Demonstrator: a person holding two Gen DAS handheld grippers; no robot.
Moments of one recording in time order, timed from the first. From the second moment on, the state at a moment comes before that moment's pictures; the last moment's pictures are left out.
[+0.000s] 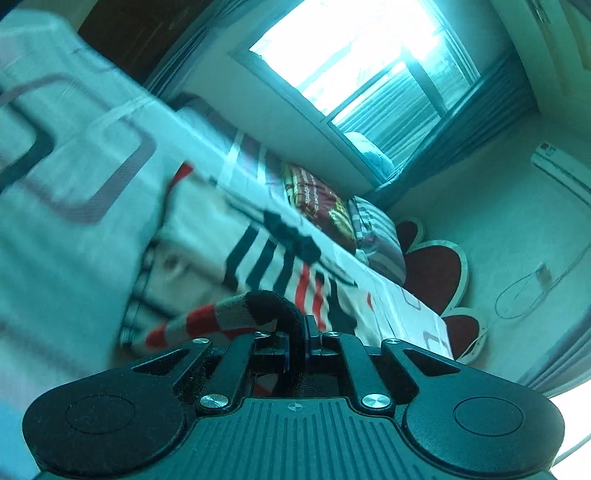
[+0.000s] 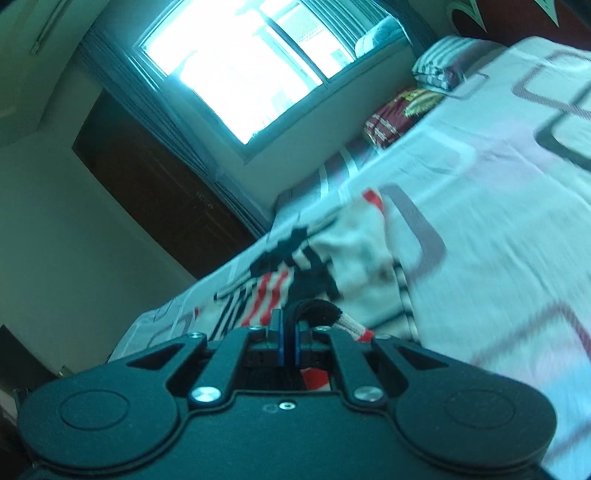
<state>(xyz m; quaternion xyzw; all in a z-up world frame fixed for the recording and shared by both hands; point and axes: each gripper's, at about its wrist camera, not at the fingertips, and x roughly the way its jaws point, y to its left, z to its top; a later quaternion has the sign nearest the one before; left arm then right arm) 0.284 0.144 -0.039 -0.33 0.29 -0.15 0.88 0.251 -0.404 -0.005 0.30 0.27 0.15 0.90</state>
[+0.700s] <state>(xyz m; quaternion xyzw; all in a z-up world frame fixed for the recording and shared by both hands) 0.495 0.136 -0.061 -0.28 0.37 -0.12 0.88 0.469 -0.406 -0.054 0.33 0.31 0.17 0.87</state>
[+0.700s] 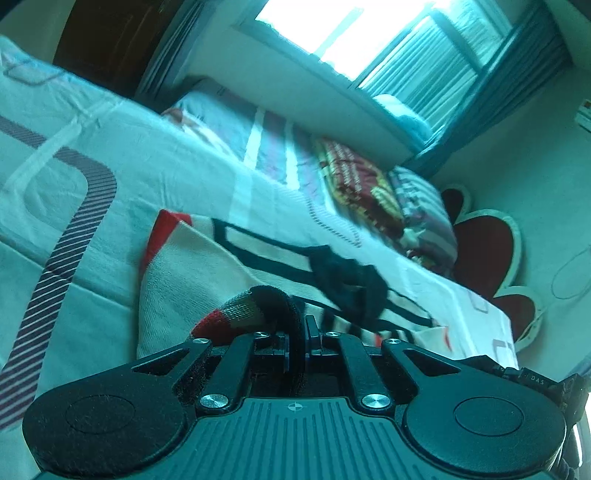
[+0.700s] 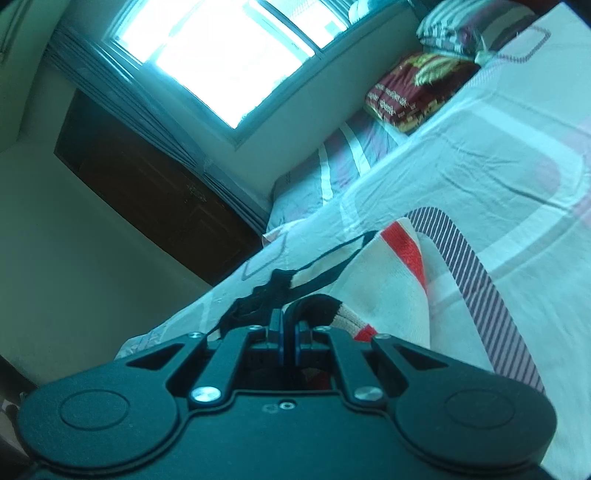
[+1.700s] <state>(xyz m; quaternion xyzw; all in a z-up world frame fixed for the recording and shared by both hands) 0.565 0.132 -0.080 -0.10 0.40 -0.16 0.90 0.519 -0.390 -0.068 0.10 0.35 0.24 0.90</state>
